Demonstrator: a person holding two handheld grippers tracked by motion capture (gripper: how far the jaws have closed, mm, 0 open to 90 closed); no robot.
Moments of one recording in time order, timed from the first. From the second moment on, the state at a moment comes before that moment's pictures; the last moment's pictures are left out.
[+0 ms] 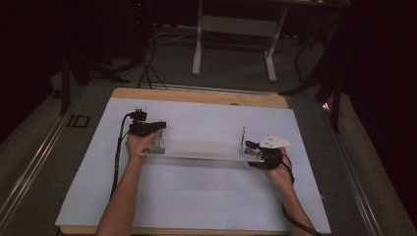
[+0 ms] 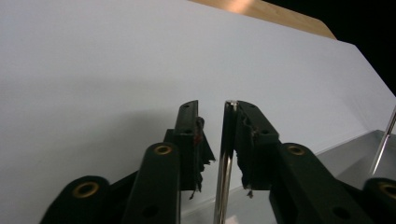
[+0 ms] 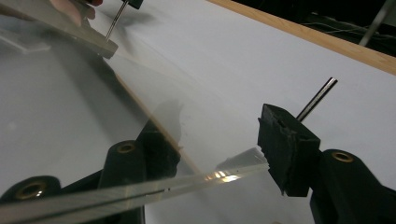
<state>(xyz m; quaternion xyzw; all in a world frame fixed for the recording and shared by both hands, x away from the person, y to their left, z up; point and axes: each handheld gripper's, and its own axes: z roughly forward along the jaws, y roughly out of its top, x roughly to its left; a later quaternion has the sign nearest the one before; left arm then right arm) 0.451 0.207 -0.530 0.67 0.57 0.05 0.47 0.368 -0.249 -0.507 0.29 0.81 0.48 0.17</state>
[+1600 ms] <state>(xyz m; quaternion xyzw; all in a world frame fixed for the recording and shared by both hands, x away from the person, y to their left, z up) 0.333 0.237 -0.518 0.74 0.39 0.18 0.52 0.373 -0.249 -0.501 0.31 0.80 0.48 0.17</state>
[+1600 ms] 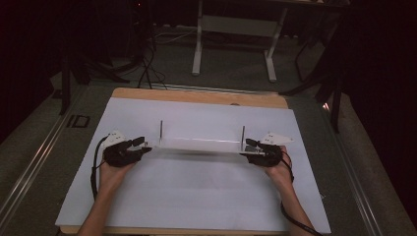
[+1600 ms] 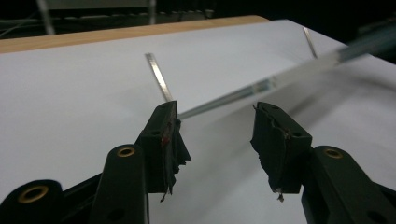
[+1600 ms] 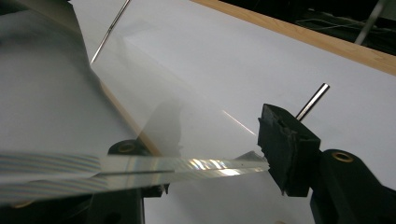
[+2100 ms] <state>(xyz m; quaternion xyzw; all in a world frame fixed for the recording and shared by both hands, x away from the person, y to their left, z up) 0.336 0.215 -0.508 0.74 0.36 0.21 0.53 0.375 -0.249 -0.499 0.31 0.80 0.48 0.16</state>
